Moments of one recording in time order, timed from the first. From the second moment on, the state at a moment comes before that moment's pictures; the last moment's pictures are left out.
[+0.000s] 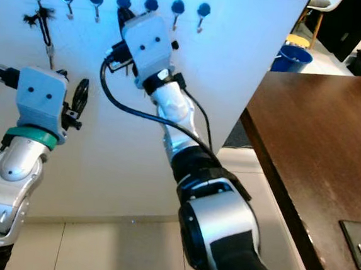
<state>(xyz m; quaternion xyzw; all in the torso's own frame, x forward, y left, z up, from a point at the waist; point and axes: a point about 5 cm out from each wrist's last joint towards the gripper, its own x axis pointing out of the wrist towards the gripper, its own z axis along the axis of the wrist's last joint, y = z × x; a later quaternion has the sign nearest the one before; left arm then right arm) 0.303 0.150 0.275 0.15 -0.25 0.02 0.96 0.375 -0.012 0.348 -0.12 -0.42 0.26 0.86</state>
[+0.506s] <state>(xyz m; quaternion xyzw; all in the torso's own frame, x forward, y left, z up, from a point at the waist) 0.303 0.150 0.274 0.15 -0.24 0.02 0.96 0.369 -0.008 0.353 -0.21 -0.46 0.24 0.83</state>
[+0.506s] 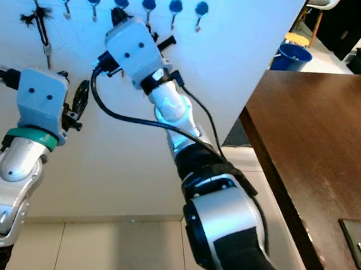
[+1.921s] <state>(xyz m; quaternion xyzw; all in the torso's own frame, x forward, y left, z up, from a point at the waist) 0.303 0.148 0.274 0.15 -0.25 0.02 0.96 0.362 -0.008 0.353 -0.34 -0.53 0.18 0.76</state>
